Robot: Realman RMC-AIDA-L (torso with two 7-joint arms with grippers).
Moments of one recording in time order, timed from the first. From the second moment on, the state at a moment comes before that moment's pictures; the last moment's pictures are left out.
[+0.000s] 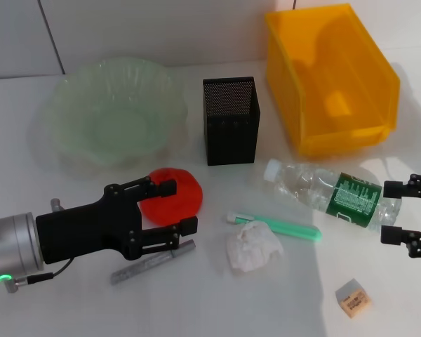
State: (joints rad) left arm -0.46 -2.08 1.03 0.48 1.63 1.54 -1.15; right arm 0.34 1.97 -0.38 -0.75 -2.13 -1.97 1.22
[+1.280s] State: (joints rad) left arm -0.50 -2.08 1.25 0.41 1.41 1.10 -1.00; right arm 0.33 1.99 -0.38 -0.74 -2.13 -1.95 1.20
